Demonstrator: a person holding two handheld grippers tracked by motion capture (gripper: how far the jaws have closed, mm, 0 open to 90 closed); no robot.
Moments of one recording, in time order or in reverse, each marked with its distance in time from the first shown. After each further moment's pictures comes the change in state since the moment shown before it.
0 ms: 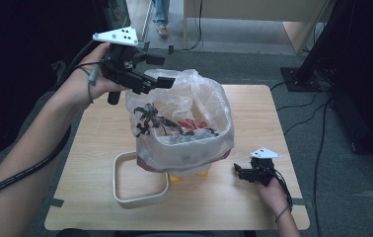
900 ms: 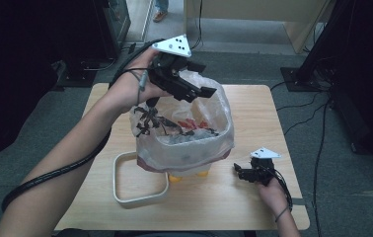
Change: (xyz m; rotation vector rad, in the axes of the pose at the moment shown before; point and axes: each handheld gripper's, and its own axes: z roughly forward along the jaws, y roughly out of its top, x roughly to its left) left arm -0.031 0.023 0.079 0.058 -0.064 0.083; right arm 0.000 0.000 0.000 0.001 0.000 -0.004
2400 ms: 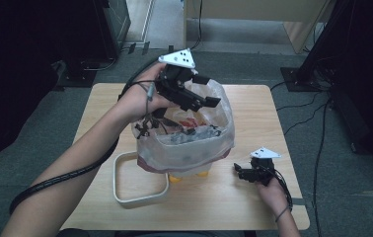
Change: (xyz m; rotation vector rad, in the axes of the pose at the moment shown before) left arm -0.005 -0.033 0.037 0.009 -0.027 -0.103; right arm 0.000 0.000 0.000 0.000 -0.003 0.005
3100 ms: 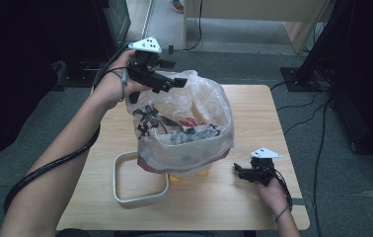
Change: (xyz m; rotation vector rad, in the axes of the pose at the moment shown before) left arm 0.069 -0.026 -0.046 -0.028 0.168 -0.042; right arm 0.000 0.000 0.000 0.000 -0.002 0.002
